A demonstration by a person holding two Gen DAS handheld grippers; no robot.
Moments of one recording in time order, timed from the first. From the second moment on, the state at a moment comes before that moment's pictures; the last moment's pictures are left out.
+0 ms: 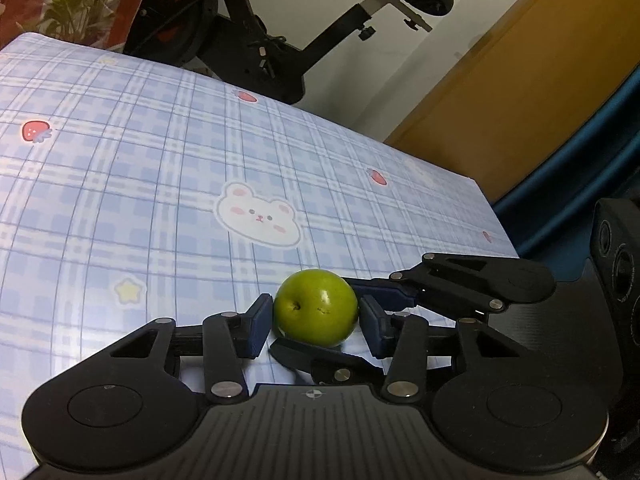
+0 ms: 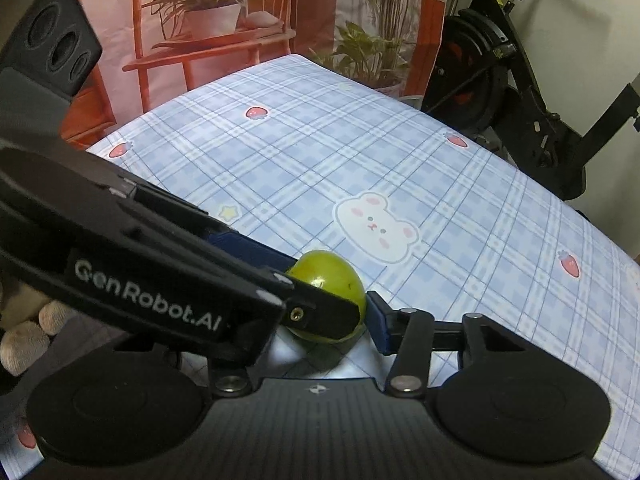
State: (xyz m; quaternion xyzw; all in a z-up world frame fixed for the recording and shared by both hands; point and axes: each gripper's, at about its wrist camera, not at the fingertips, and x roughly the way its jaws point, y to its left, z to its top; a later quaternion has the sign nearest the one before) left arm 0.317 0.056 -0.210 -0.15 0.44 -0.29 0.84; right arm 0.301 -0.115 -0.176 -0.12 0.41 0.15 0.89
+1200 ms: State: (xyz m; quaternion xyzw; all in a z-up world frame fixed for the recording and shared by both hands) left arm 0.176 -0.131 -0.127 0.04 0.38 -0.40 0.83; right arm 0.070 -0.244 -0.110 0.03 0.26 0.04 0.97
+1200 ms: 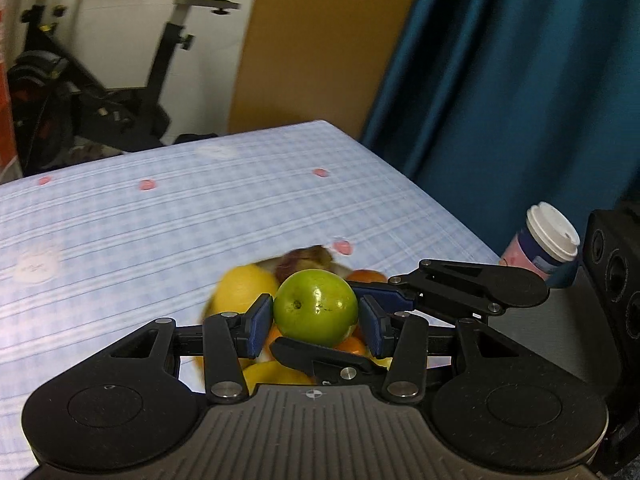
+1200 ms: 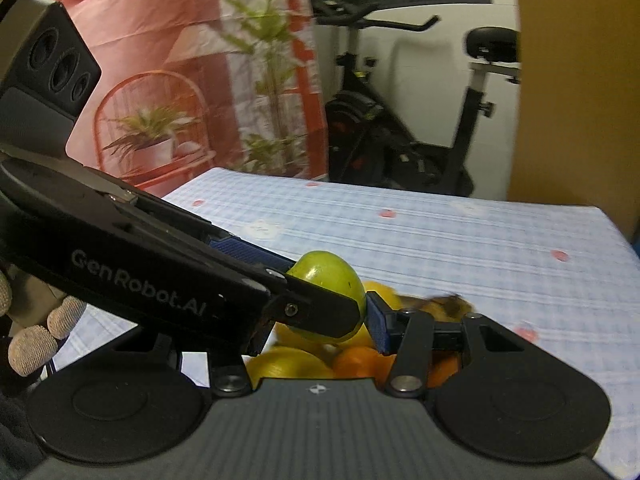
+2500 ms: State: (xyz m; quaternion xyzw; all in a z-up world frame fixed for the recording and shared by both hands) left arm 0.184 -0.119 -0.145 0.01 0.39 -0.35 0.85; right arm 0.067 -0.245 -0.134 0.01 0.26 0.00 0.96
